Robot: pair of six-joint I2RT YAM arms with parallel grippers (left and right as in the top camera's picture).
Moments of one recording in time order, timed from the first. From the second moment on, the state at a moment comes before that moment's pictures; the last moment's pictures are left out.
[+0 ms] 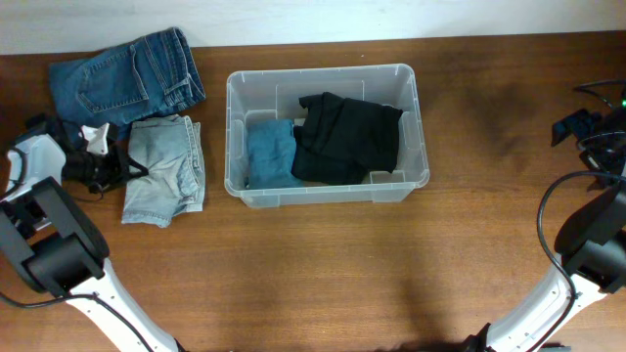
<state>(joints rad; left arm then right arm) 0.51 2.31 1.75 -1.02 0.56 0.28 -0.58 2.15 2.07 -1.48 -0.02 0.58</state>
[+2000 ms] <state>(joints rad) -0.21 1.82 1.92 -0.91 0.56 -0.33 -0.58 2.15 2.07 -1.48 -0.02 0.58</state>
